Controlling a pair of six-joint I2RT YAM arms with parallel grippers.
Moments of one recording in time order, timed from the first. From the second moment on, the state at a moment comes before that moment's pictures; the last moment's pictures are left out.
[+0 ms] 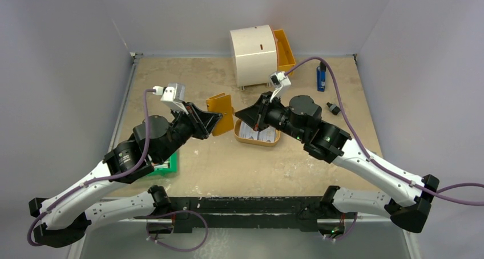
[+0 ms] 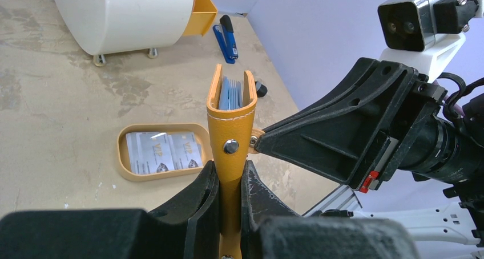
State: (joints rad) left arm -1.02 0.78 1.09 -0.41 -0.40 -0.64; right arm 0.94 1.09 1.13 -0.18 0.02 0.65
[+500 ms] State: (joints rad) left arm -1.02 0.79 1.09 -0.41 -0.40 -0.63; right arm 0.94 1.09 1.14 -0.17 -0.05 0.62
